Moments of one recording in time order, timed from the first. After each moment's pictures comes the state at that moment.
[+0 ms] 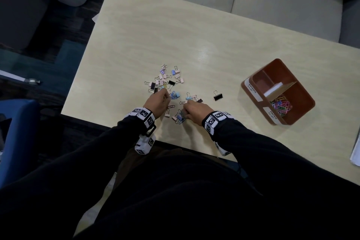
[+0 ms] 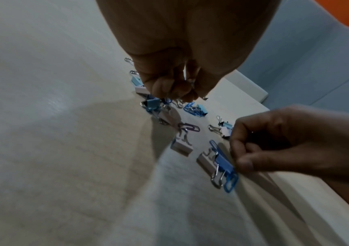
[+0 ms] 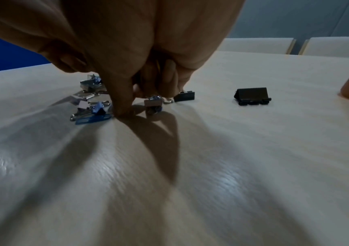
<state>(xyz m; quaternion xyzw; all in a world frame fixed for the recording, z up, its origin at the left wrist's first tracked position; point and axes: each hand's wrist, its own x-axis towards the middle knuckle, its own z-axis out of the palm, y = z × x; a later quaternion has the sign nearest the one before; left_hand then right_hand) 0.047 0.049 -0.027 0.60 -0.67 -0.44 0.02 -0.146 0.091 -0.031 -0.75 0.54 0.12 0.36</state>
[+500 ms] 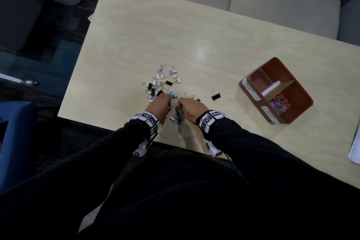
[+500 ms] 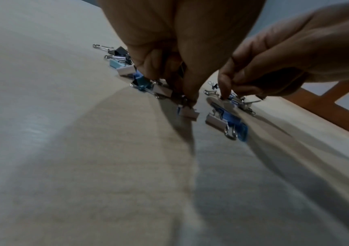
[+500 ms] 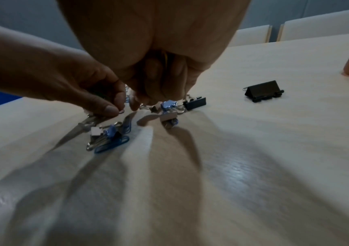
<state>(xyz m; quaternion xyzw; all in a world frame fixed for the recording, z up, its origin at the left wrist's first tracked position) 0.031 0.061 -0.040 0.54 -0.76 -0.34 -0.06 -0.133 0.084 -0.016 -0.69 0.61 0.08 0.38</state>
